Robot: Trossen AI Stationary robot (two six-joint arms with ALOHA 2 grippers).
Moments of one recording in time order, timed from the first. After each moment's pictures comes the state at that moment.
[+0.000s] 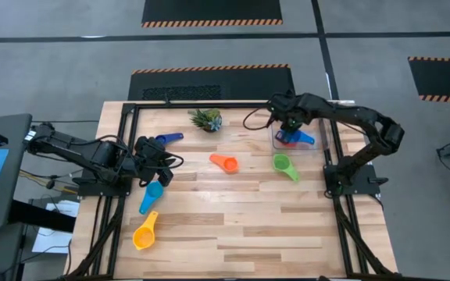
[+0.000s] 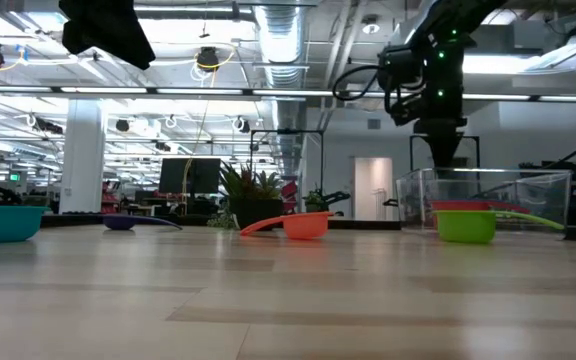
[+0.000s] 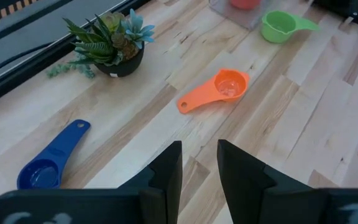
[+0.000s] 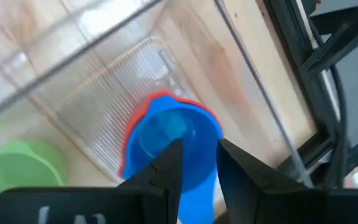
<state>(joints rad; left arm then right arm) -0.30 0.98 0.96 -0.92 -0.62 -0.84 -0.58 1.51 1.14 -1.04 0.31 0.02</state>
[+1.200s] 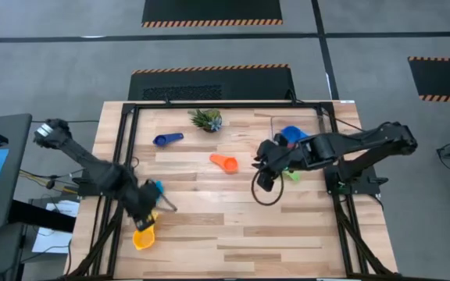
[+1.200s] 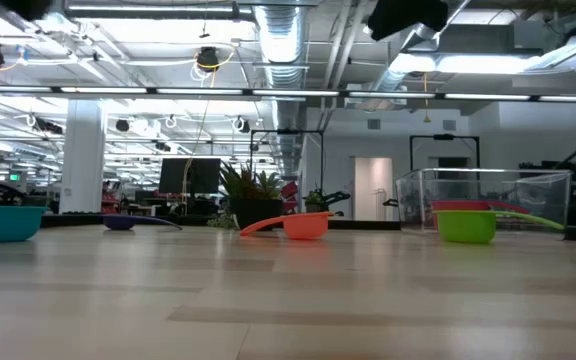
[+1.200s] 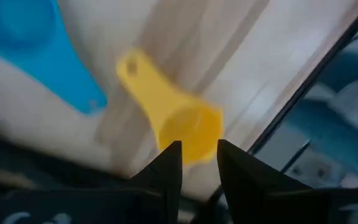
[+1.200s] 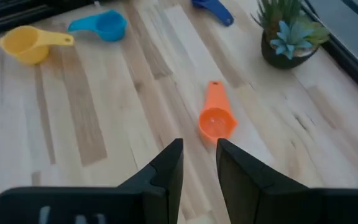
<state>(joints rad) -0.63 1.16 0.96 -1.08 0.22 -1.28 0.21 1.38 1.32 -0.76 0.38 0.50</state>
